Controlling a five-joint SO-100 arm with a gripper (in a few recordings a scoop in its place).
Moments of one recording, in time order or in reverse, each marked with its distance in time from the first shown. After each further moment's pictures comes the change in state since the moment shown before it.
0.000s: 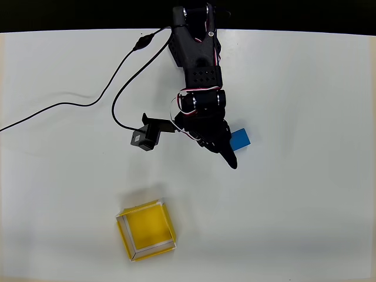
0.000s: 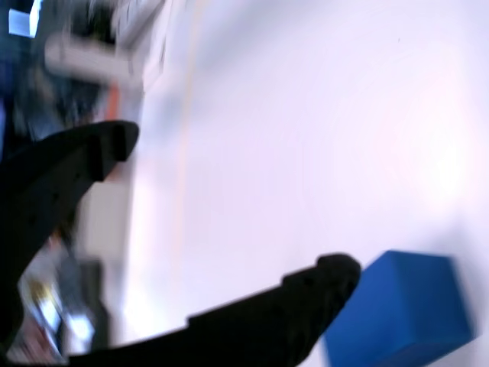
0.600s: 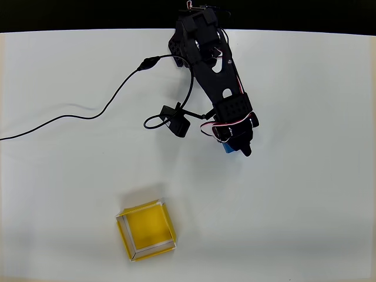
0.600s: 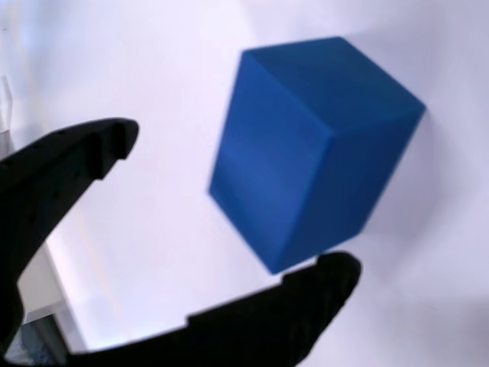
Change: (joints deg) arm -14.9 -22.8 -4.8 6.2 22.8
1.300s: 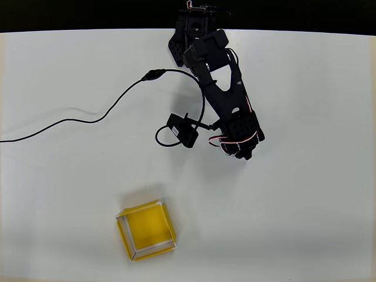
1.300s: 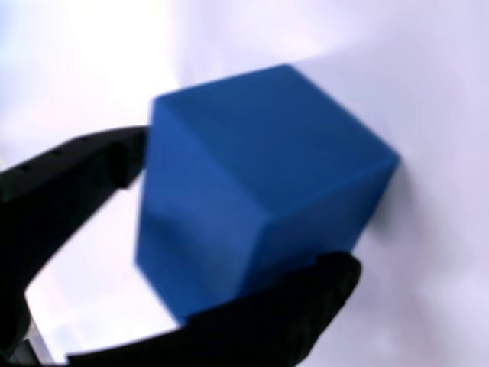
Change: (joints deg) arm -1.2 -14.9 -5.4 -7.5 2.1
